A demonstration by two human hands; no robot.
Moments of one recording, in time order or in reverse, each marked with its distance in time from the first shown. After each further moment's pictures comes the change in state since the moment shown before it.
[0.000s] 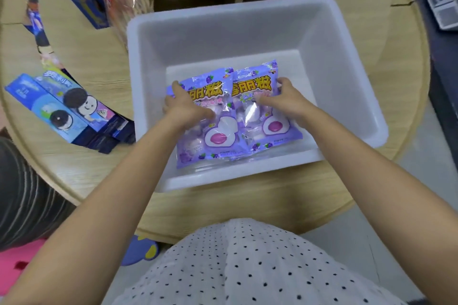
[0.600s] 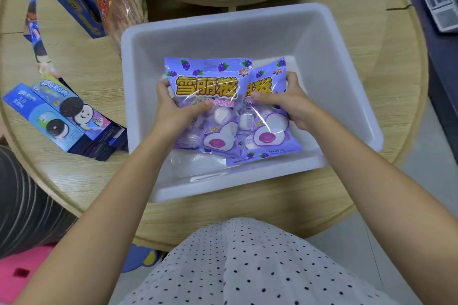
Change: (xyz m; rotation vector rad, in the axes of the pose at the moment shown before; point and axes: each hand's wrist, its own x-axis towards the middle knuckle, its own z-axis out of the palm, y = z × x) left_hand -0.013 -0.004 -0.001 -0.610 0.042 0.253; right_hand 0.007 0.003 -0.016 0.456 -0.069 -0.133
